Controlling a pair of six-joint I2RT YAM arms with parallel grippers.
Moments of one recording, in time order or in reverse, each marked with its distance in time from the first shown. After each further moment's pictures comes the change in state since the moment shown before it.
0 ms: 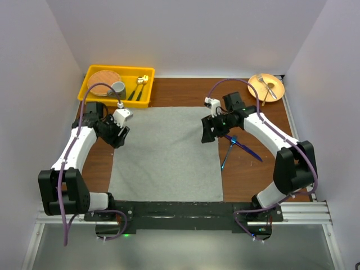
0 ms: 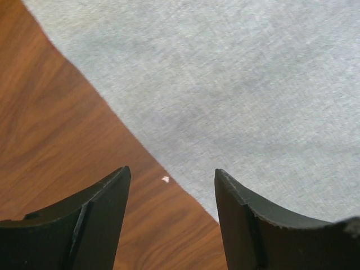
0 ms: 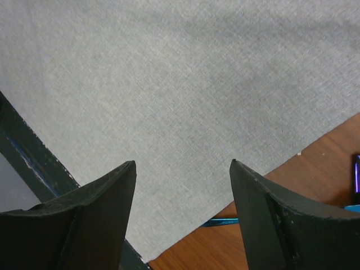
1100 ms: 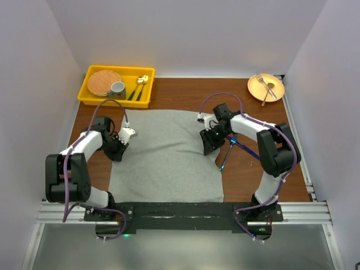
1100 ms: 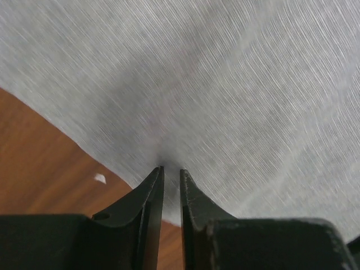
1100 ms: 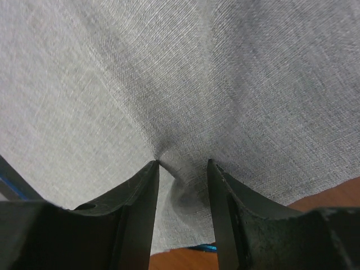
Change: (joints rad) left arm -0.004 0.142 -0.185 0.054 -0.037 0.071; right arm 0.033 0.254 -0.053 0.030 0.053 -0.069
